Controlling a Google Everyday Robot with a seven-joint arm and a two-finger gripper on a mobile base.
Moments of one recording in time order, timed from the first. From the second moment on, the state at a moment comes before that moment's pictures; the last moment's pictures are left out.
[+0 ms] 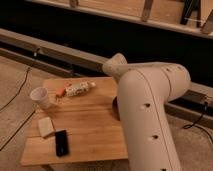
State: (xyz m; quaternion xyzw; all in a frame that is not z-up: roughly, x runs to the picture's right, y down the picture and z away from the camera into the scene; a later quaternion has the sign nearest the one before) arm 0.164 0.103 0.826 -0.26 0.46 0.39 0.76
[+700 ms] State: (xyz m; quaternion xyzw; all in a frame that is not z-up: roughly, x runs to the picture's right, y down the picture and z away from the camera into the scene) arm 0.066 0.150 0.774 -0.31 0.43 0.28 0.80
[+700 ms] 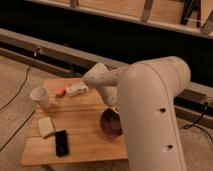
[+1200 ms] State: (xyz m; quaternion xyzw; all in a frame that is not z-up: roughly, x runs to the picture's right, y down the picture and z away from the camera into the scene) arm -0.055 0.183 0.783 -0.37 0.34 0.21 0.84
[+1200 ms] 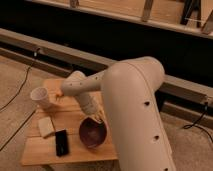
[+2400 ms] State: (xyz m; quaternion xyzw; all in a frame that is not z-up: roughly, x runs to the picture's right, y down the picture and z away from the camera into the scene) arm -0.096 0.051 0.868 -0.25 0.28 0.37 0.85
